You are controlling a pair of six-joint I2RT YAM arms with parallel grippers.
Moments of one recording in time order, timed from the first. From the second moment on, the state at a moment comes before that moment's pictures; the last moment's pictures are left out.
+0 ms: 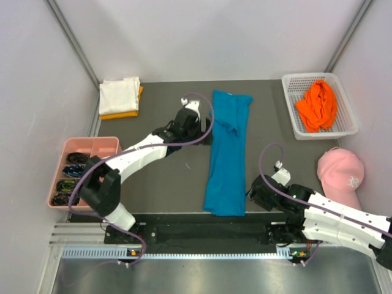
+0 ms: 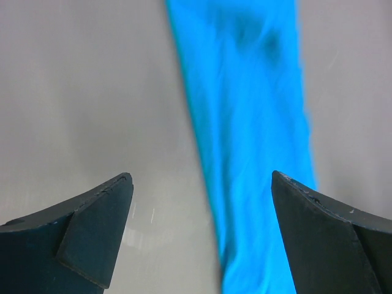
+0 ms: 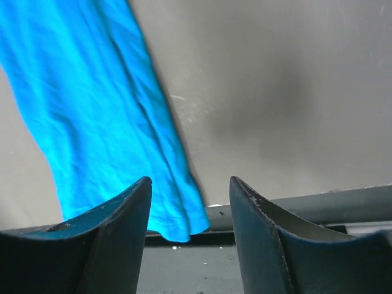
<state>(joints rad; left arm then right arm) -0.67 1.57 1.14 -0.27 -0.10 -0.48 0.99 0.76 0.42 -0.74 0.36 1.42</state>
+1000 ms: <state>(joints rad) -0.33 2.71 2.27 0.08 0.52 -0.58 0.99 0.65 0.48 -0.84 0.51 1.28</state>
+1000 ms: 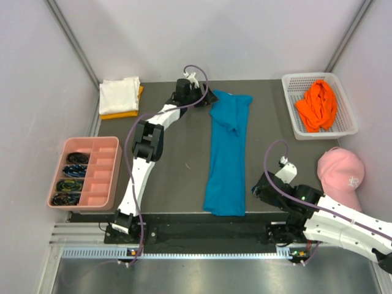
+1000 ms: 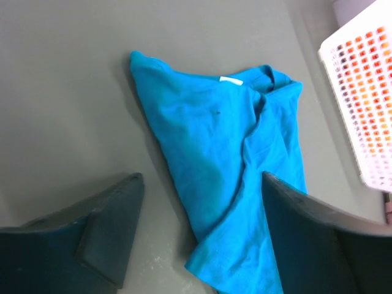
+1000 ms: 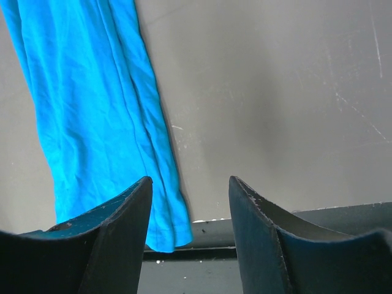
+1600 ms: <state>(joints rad) -0.31 2.76 2.21 0.33 0.58 -0.74 0.99 0.65 0.48 -0.88 0.52 1.31</state>
